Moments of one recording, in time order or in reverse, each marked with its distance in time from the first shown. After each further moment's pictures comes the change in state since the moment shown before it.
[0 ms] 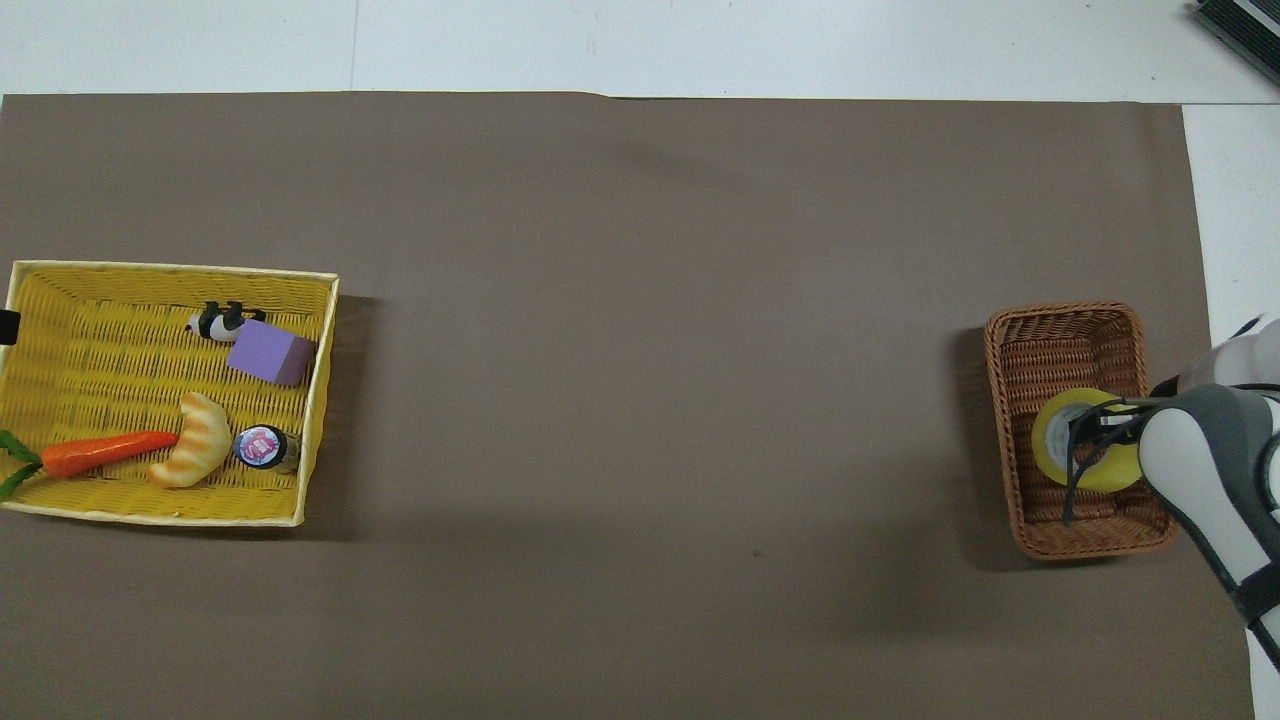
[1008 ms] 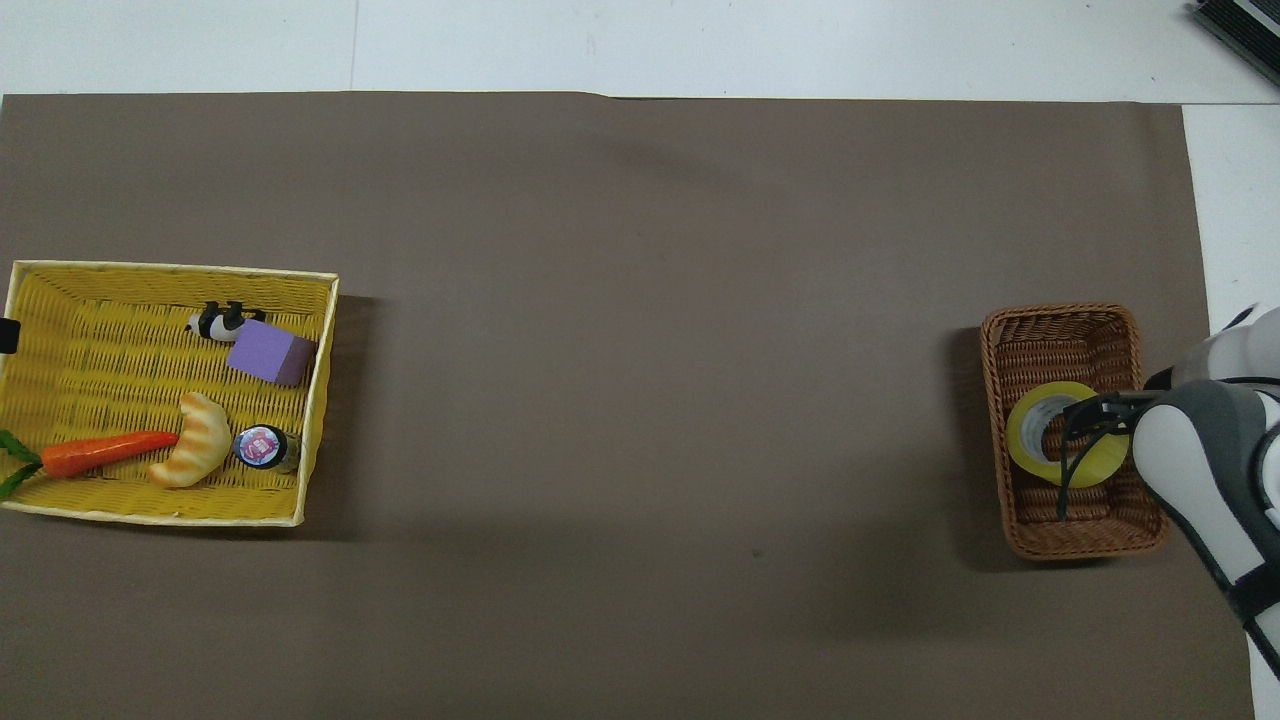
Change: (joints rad) left arm 0.000 0.000 -0.003 -0.003 0.000 -0.008 0.000; right arm 0.008 -0.003 0.005 0.023 -0.001 0.000 -0.003
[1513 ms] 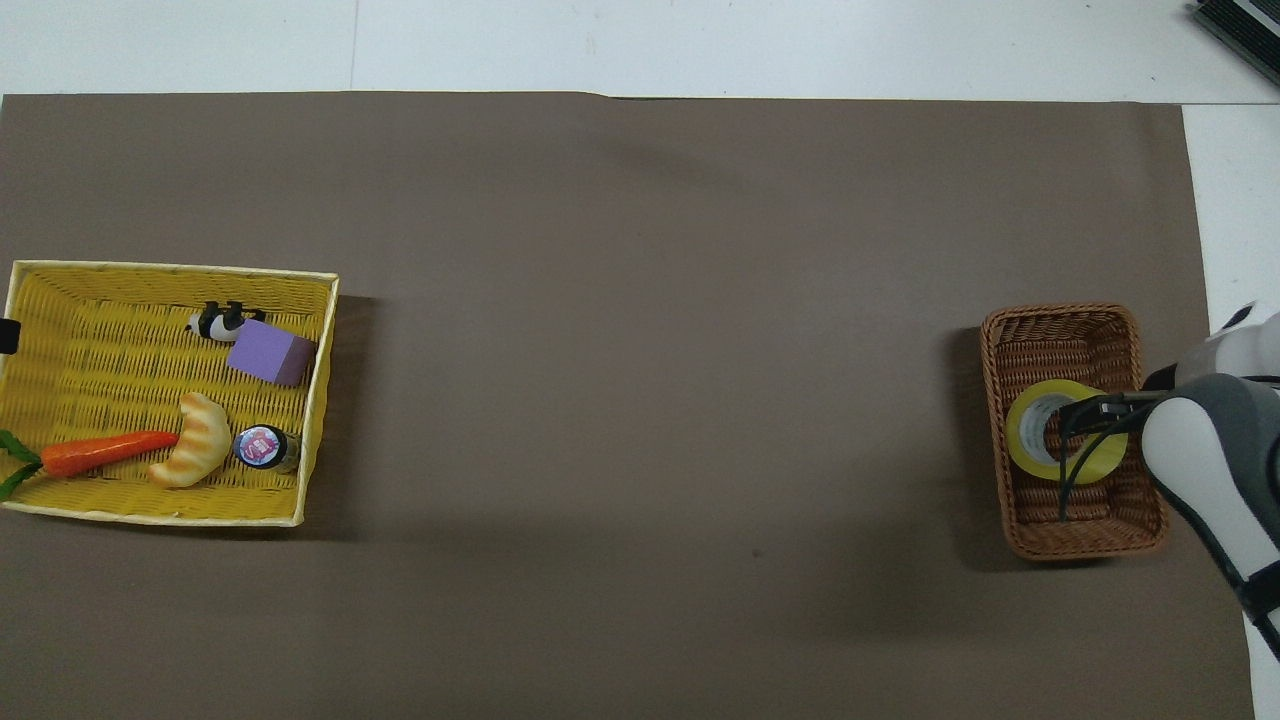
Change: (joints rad) left arm 0.000 0.000 0.000 0.000 0.000 0.000 0.000; right arm -0.022 -0.003 0.000 0.000 0.093 0.000 -0.142
